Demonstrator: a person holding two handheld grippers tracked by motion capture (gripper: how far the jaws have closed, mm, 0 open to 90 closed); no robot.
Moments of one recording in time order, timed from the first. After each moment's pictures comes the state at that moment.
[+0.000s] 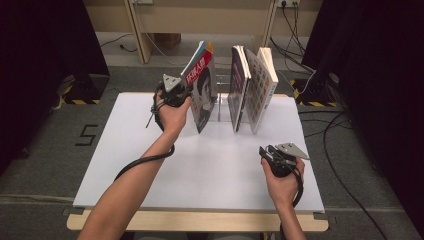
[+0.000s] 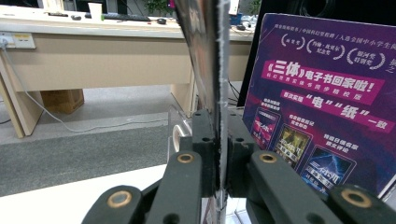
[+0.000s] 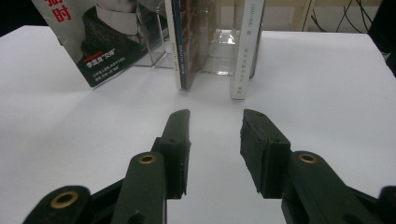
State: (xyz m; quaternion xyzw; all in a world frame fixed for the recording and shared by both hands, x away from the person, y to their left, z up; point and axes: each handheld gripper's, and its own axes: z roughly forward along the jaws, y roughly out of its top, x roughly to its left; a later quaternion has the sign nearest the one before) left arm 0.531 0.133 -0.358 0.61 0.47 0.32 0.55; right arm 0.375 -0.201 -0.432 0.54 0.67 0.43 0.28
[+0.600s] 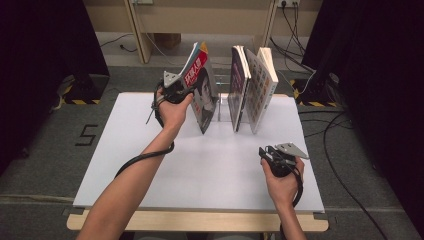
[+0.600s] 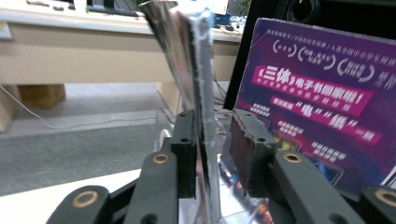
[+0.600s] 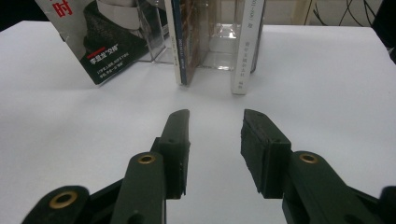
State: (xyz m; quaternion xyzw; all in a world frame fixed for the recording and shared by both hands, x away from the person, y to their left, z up) left arm 0.545 0.132 -0.352 0.61 0.47 0.28 0.57; right arm 0.376 -0.202 -0.434 0.54 0.67 0.42 0.28
